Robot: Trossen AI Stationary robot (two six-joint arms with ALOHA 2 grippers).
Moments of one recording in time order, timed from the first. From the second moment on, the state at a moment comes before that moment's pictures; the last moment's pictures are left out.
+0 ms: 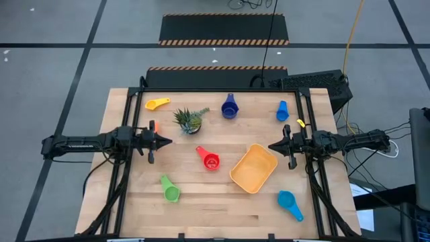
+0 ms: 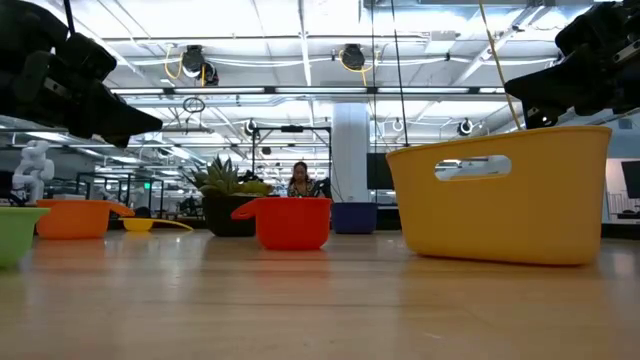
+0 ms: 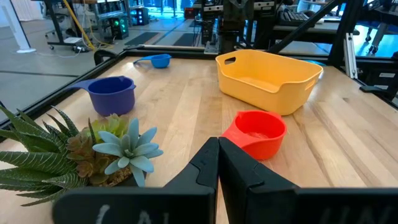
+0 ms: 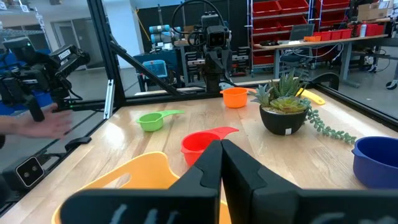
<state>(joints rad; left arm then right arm) 0.08 0.20 0.01 0.02 0.03 0.00 0.14 0.06 0.01 0.01 0.10 0.12</state>
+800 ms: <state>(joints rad) 0.08 0.20 0.01 0.18 0.03 -0.10 0.14 0.06 0.01 0.68 0.10 0.18</state>
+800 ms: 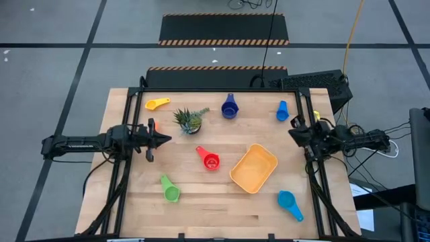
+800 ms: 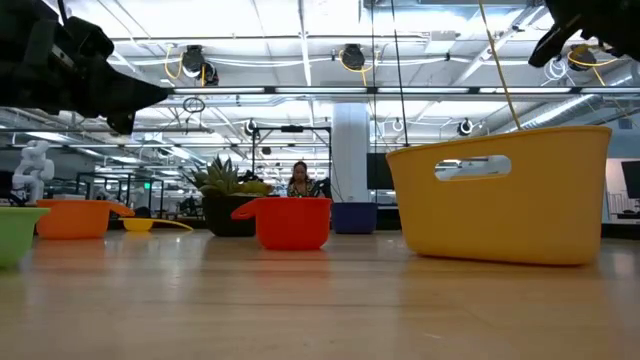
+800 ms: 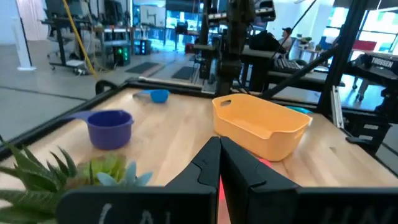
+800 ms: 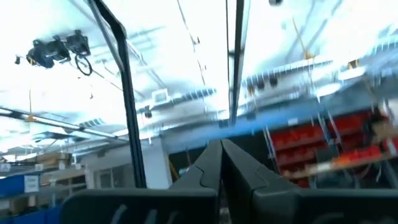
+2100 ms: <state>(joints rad) 0.13 0.26 0.36 -0.02 -0.28 -0.09 0.14 0.33 0.29 0.57 0.55 -0.44</state>
